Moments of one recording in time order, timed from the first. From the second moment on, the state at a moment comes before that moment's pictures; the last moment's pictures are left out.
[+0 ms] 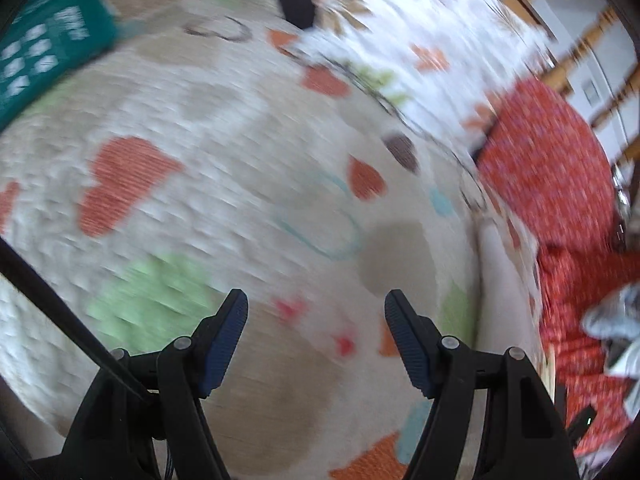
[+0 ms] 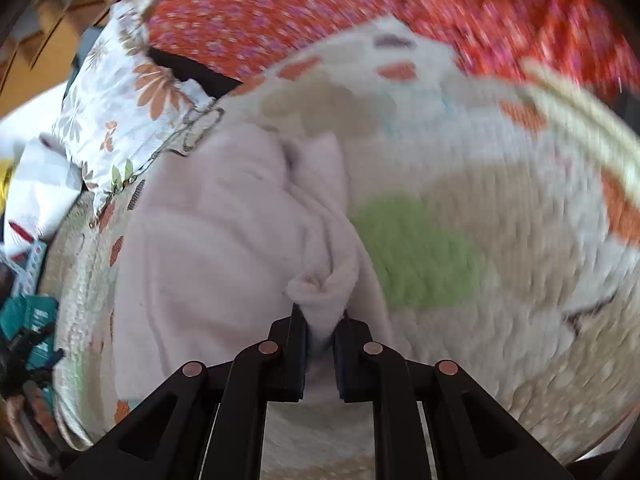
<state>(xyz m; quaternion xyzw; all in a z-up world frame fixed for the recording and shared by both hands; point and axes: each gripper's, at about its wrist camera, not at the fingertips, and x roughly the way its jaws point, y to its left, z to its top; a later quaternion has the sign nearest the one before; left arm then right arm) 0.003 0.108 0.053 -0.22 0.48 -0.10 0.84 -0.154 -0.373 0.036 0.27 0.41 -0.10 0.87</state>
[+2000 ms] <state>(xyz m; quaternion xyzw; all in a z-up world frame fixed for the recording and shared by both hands) -0.038 -0.116 0.043 -0.04 0.50 -0.31 0.81 -0.038 -0.394 0.061 0.23 0.43 0.01 0.87</state>
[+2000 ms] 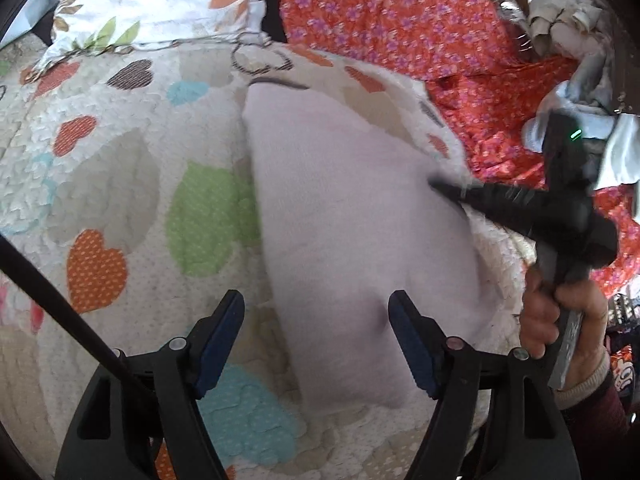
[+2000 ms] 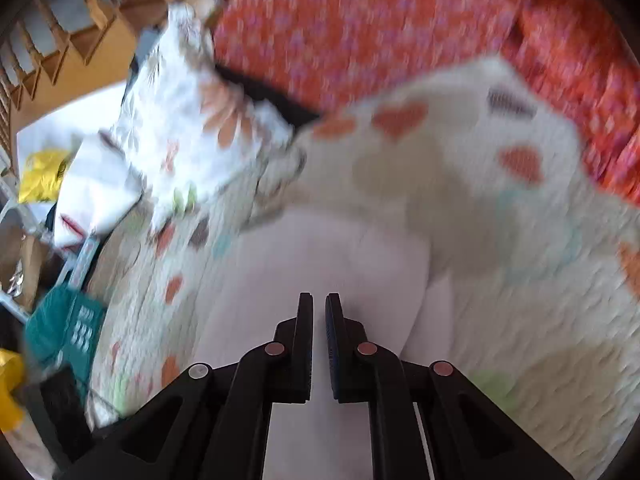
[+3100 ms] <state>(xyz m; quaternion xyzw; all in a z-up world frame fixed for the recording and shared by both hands) -0.126 -0.039 0.121 0.04 0.30 -0.11 0.95 -0.178 -0.337 0.075 0.16 0.37 -0.04 0.92</state>
